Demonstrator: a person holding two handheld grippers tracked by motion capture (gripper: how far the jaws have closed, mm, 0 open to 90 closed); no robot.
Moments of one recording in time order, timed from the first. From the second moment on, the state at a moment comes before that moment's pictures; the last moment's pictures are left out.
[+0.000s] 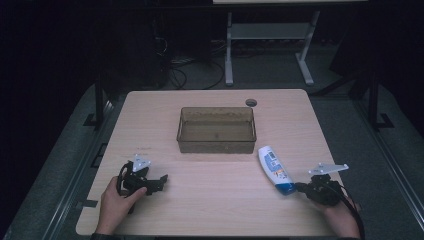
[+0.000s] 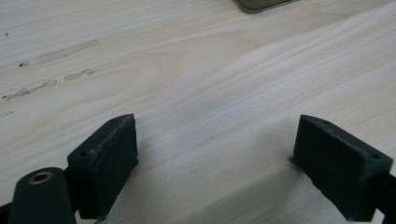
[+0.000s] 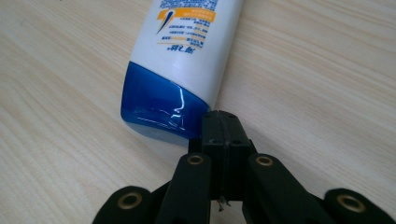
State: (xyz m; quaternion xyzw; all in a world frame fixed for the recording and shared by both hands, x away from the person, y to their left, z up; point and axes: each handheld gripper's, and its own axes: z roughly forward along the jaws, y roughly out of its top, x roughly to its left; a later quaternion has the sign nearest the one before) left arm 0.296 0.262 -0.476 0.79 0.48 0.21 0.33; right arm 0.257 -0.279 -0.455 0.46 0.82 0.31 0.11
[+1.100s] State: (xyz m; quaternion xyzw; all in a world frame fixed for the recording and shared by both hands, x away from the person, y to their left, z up) left arm 0.296 0.262 -0.476 0.79 0.47 0.21 0.33; right arm 0.259 -0.254 -0.449 0.40 0.85 0.34 0.09
